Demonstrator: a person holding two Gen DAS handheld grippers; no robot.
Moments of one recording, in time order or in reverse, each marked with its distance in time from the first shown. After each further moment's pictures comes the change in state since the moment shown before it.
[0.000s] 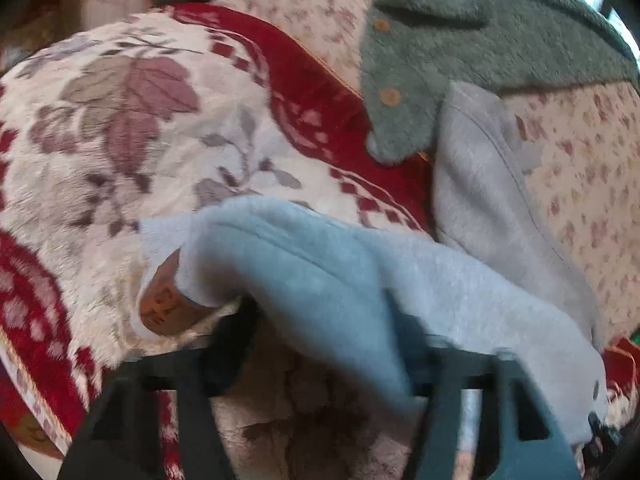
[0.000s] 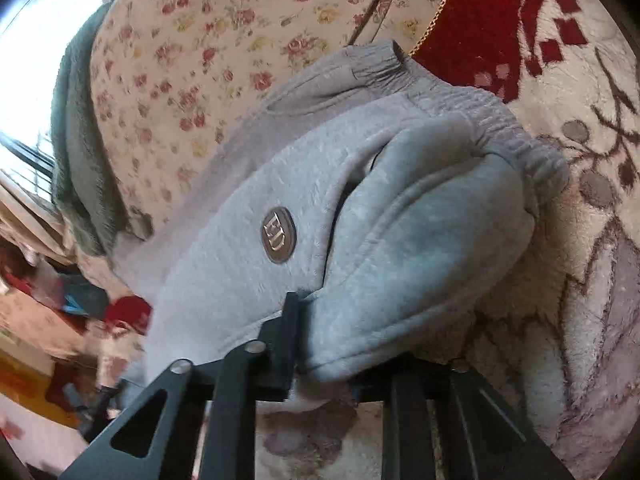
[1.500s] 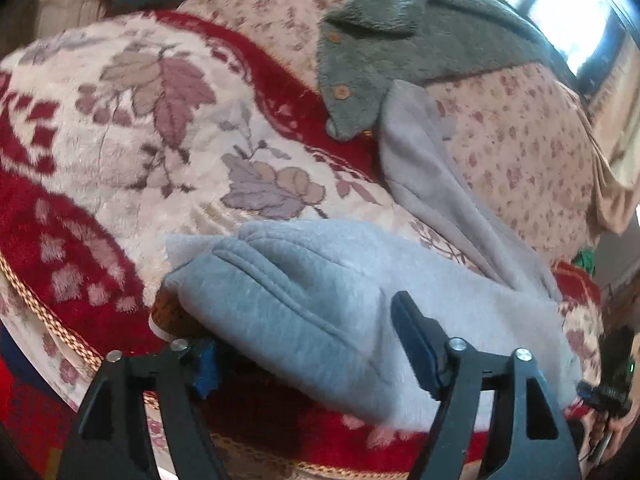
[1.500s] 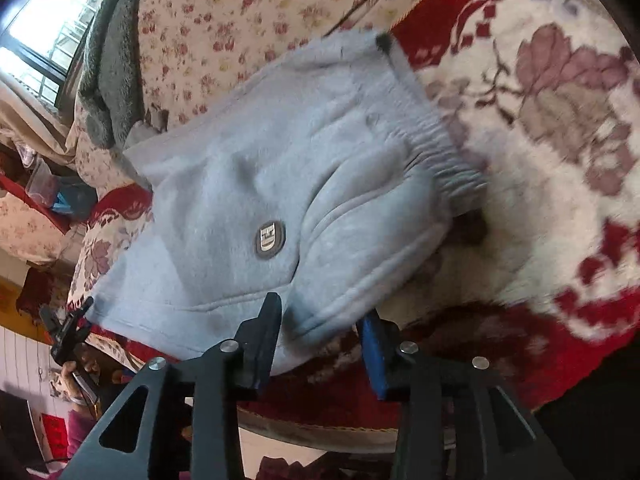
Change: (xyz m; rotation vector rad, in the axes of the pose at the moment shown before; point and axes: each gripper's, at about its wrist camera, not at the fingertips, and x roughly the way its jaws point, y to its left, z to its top) left arm -0.084 0.091 -0.053 0.111 0.010 -0.259; right arm -0.148 -0.012 -0.079 -0.179 0.187 -0.149
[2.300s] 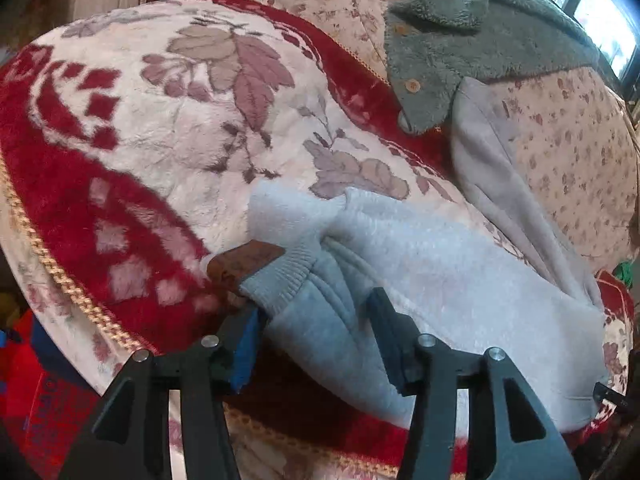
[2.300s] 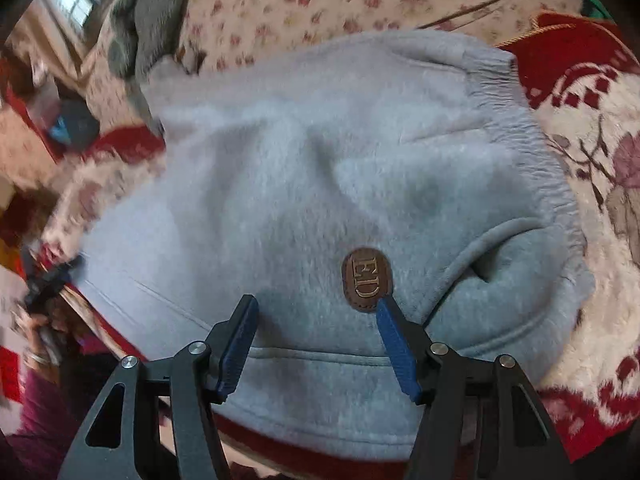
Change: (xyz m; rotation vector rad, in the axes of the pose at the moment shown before) left arm 0.001 0.051 0.003 -0.011 0.019 0.175; right arm 0.080 0.084 0.000 -0.319 0.085 -0.082
